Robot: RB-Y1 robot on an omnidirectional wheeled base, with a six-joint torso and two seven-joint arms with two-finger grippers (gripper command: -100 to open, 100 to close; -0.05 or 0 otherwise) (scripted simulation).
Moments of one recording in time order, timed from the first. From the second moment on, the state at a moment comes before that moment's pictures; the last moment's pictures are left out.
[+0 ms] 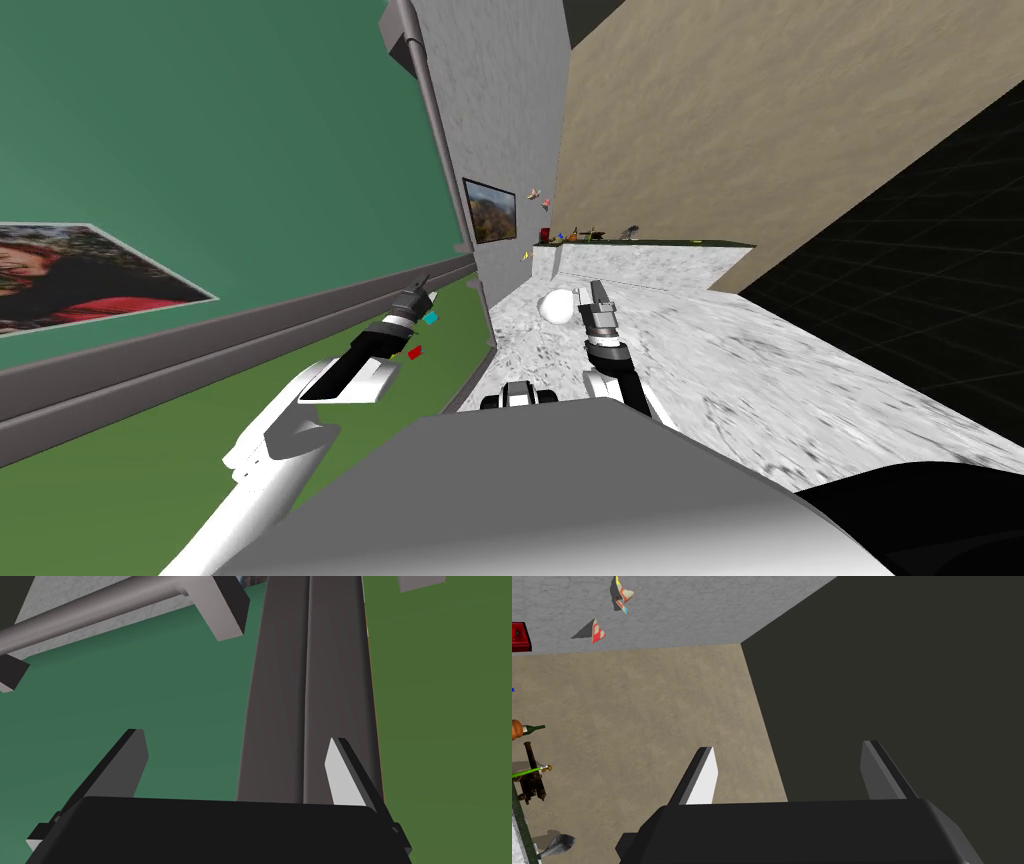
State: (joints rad) left arm 0.27 0.63 0.19 -2.42 0.09 0.28 0.25; right arm 0.49 -0.01 0.03 -2.28 0.12 -0.54 0.05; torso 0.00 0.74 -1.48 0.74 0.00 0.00
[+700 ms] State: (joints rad) left arm 0.22 0.77 0.23 -2.43 0.12 0.47 0.29; right arm 0.49 -0.01 0.03 -2.28 0.12 -0.54 0.05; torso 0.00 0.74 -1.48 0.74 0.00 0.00
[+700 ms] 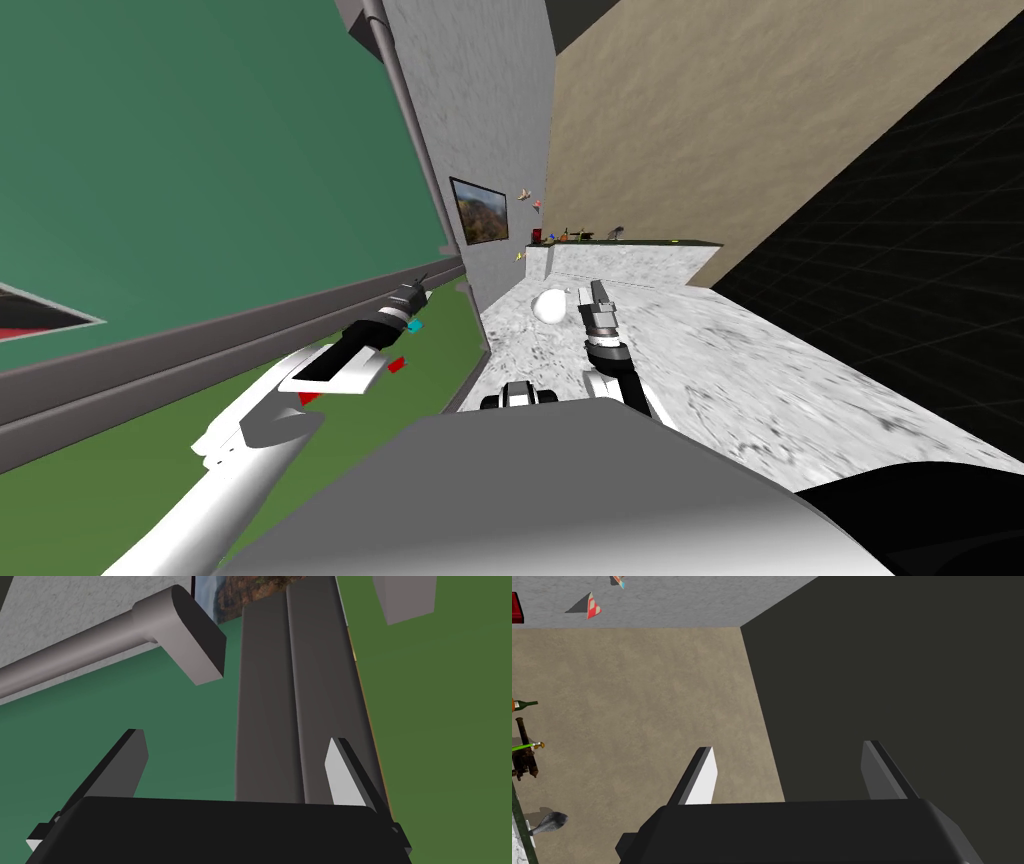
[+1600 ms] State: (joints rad) left arm 0.16 0.94 0.27 -2.42 0.15 0.71 0.33; right arm 0.49 -0.01 0.03 -2.28 0.12 -0.54 0.05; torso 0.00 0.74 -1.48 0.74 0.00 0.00
